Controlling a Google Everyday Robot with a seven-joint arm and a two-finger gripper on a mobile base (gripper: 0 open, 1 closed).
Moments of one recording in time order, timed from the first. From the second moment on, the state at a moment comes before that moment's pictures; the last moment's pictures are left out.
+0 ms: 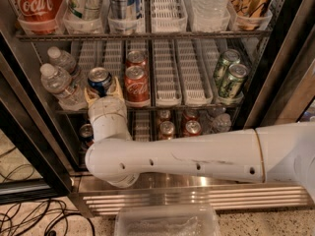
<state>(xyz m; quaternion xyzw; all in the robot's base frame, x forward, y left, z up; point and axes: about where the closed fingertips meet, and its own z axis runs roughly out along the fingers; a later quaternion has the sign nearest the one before) 0.629 0.137 0.844 -0.14 0.67 0.01 0.73</state>
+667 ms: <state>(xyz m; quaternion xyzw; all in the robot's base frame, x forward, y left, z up) 0.637 0.140 0.885 -0.13 0.64 0.06 0.75</state>
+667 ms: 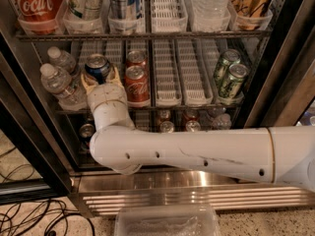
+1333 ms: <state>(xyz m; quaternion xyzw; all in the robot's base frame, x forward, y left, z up) 0.637 0.134 0.919 -0.12 0.63 0.09 0.76</state>
